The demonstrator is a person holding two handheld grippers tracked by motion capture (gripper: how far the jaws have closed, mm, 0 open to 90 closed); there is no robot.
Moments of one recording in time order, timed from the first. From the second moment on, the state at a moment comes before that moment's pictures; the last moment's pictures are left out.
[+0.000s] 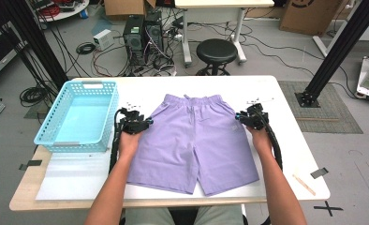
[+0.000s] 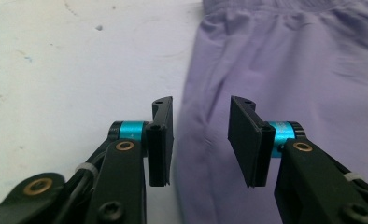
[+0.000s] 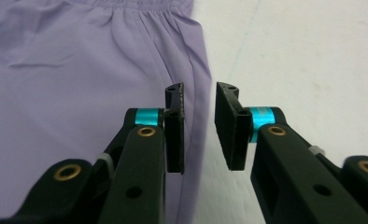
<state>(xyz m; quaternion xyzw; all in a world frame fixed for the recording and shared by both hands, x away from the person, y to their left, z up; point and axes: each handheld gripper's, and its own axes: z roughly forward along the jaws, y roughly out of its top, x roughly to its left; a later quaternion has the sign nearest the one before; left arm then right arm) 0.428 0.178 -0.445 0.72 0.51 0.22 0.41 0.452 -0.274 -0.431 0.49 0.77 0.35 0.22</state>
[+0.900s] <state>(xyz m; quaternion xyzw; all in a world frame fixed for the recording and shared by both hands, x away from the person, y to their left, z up) 0.315 0.186 -0.436 0.73 0.45 0.23 0.46 0.308 -0.270 -0.439 0.42 0.82 0.33 0.21</state>
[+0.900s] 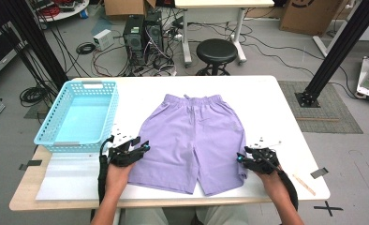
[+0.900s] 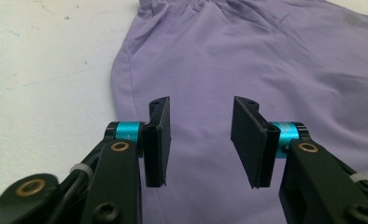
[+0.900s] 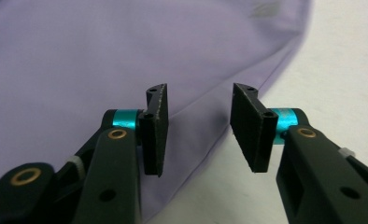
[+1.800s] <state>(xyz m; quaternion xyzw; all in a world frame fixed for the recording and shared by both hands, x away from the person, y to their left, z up) 0.305 0.186 -0.436 0.73 0.44 0.23 0.48 0.280 -0.294 -0.431 0.44 0.81 0.28 0.28</state>
